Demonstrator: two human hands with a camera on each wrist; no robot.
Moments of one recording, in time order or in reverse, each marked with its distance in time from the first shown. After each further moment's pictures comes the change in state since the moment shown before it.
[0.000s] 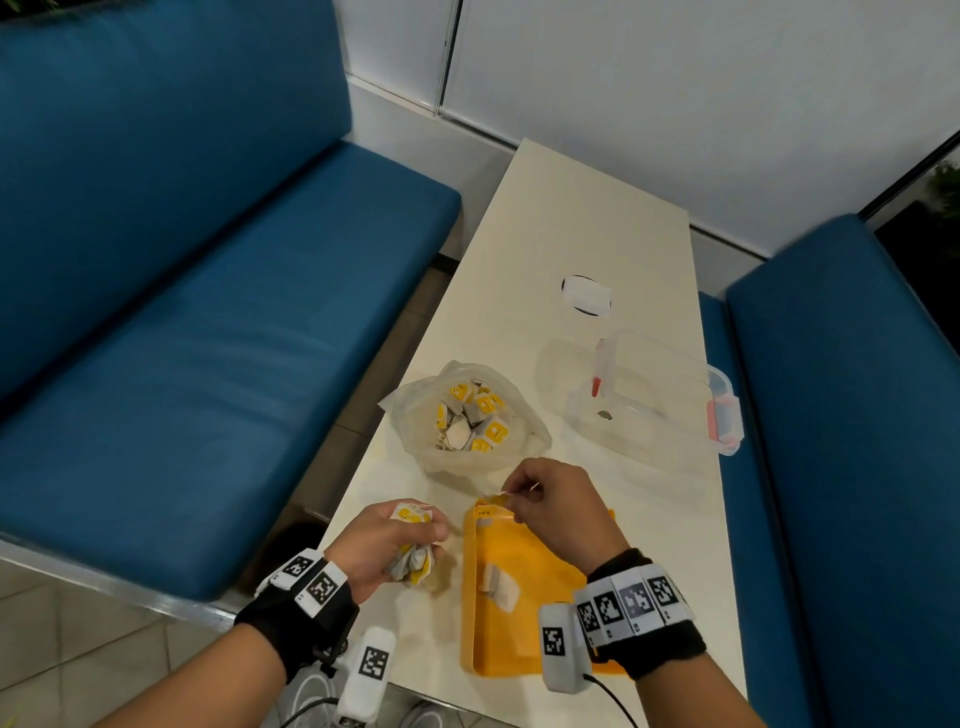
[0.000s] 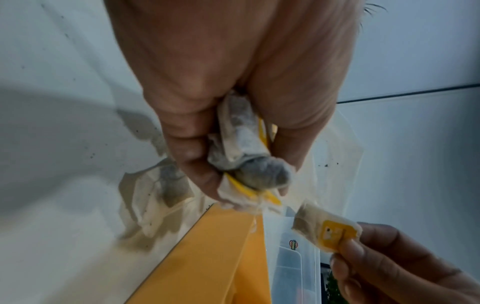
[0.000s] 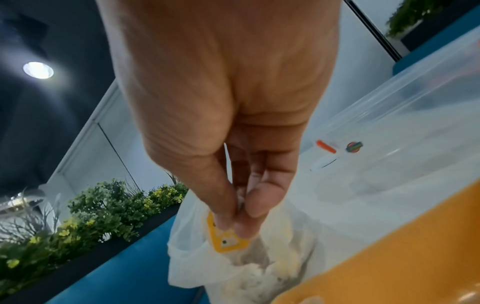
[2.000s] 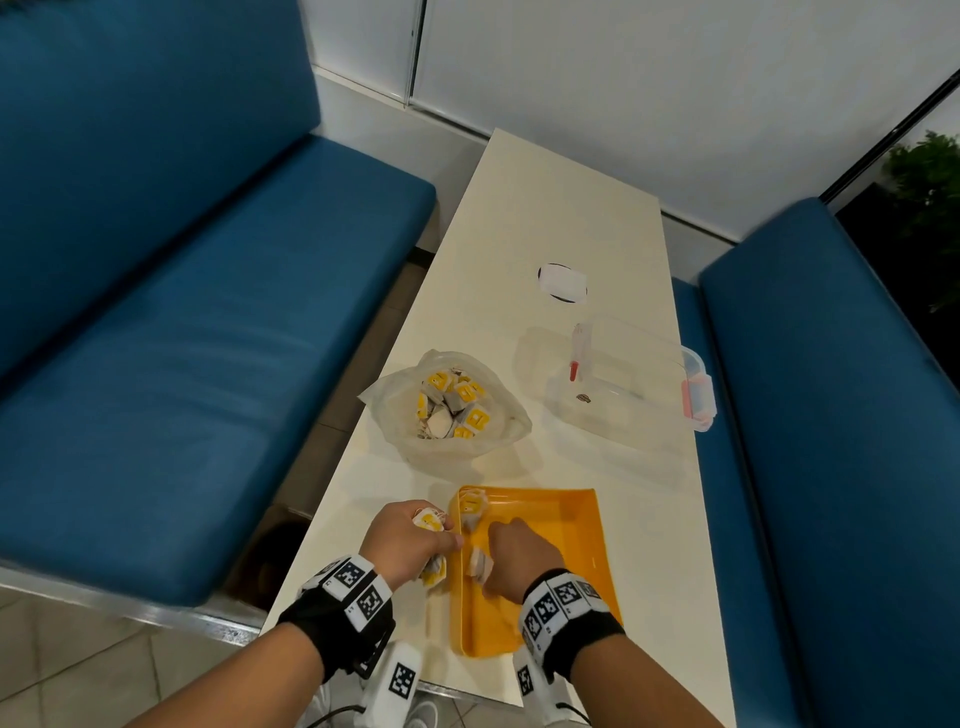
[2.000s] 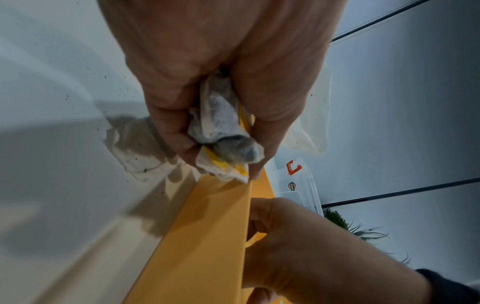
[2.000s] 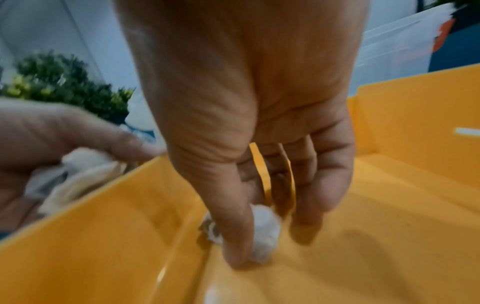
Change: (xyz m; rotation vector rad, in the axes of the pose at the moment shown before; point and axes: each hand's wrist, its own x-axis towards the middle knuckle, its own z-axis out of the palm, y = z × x) left_hand 0.016 -0.023 0.037 0.501 0.283 0.117; right_hand -0.018 0.052 0.077 -0.558 -0.378 0.298
